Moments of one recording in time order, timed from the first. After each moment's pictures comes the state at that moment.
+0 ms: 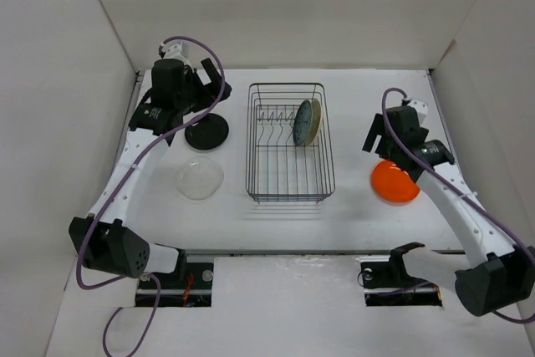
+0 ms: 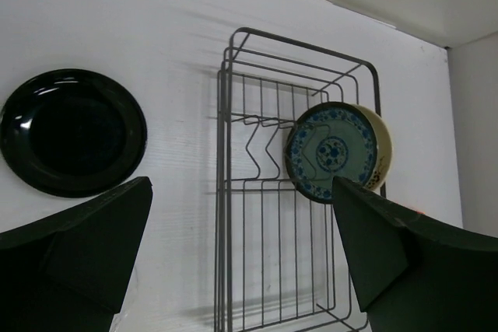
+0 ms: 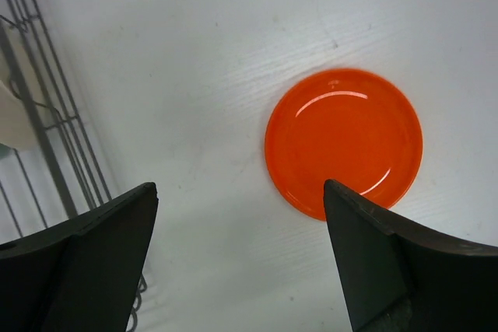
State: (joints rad) left arm -0.22 1.34 1.38 -0.48 0.09 -0.54; right arm 0.29 1.11 1.02 -0.73 0.43 0.52
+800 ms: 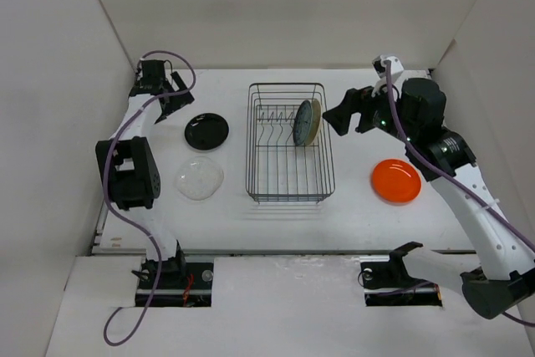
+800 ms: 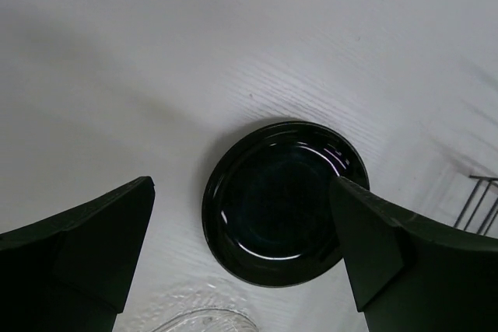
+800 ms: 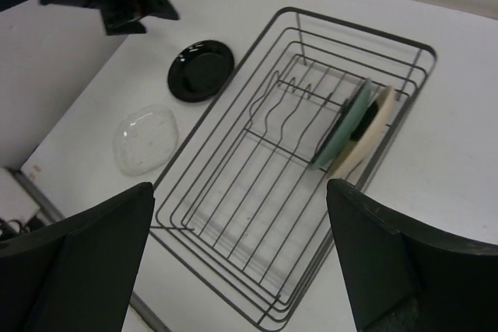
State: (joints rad) left arm 0.08 1.86 1.55 -0.51 -0.06 -0.47; right arm 0.40 1.09 1.33 -0.48 -0.23 0.23
